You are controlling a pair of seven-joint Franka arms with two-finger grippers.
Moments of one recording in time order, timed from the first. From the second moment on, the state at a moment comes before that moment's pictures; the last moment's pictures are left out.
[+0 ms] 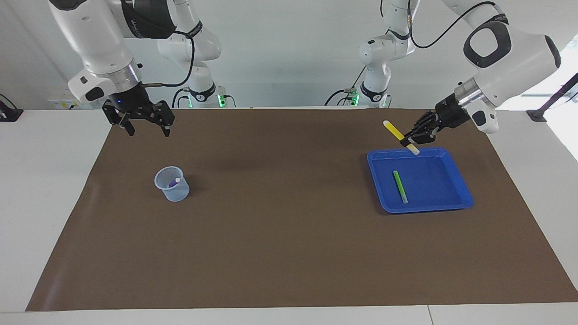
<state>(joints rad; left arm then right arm) 0.26 0.00 -0.31 -1.74 -0.61 1.68 -1.02 -0.03 0.00 0.08 -1.62 0.01 1.65 0.09</state>
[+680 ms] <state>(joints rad) 0.02 -0.15 -0.32 -1.96 -0.97 1.88 -1.50 0.04 0.00 0.29 -1.61 0.37 1.83 0.44</state>
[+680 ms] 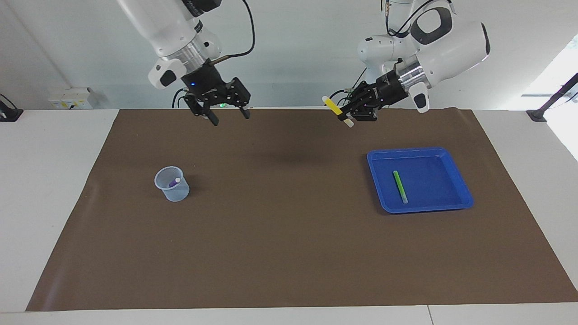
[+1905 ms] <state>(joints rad) -0.18 -0.24 -0.31 -2.15 -1.15 2.28 -1.65 0.22 0.04 0.29 -1.61 0.41 1.95 0.53</state>
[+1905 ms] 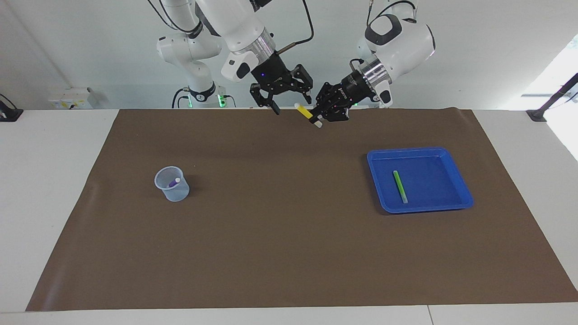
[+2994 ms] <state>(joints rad) -0.18 -0.24 -0.32 -2.16 -1.17 2.32 -1.65 0.24 0.04 0.29 -1.61 0.41 2.02 0.53</state>
